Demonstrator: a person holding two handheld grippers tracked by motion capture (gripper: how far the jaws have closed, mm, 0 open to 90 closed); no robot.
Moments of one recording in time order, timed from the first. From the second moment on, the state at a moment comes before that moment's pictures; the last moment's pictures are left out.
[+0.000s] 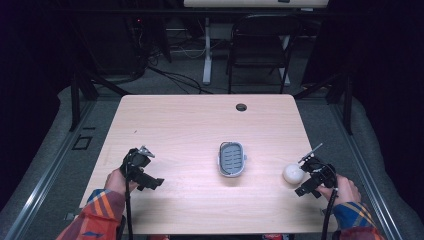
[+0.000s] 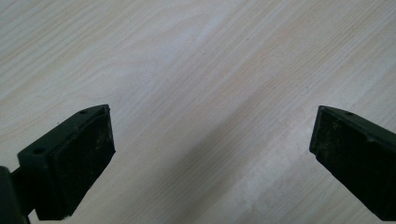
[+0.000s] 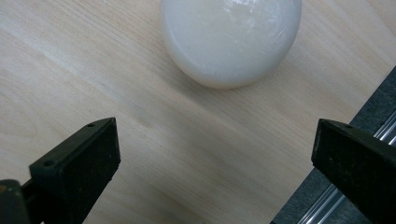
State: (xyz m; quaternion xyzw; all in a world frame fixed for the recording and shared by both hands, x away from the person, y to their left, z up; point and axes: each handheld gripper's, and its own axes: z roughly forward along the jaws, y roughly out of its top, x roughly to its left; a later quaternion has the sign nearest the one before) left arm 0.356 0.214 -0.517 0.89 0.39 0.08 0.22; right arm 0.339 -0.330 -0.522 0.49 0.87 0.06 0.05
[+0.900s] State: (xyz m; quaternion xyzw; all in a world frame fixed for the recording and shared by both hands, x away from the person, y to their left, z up) left arm 0.356 0.212 -0.517 0.89 0.38 0.08 0.22; right arm 0.388 -0.309 -0.517 0.45 0.89 0.00 0.03
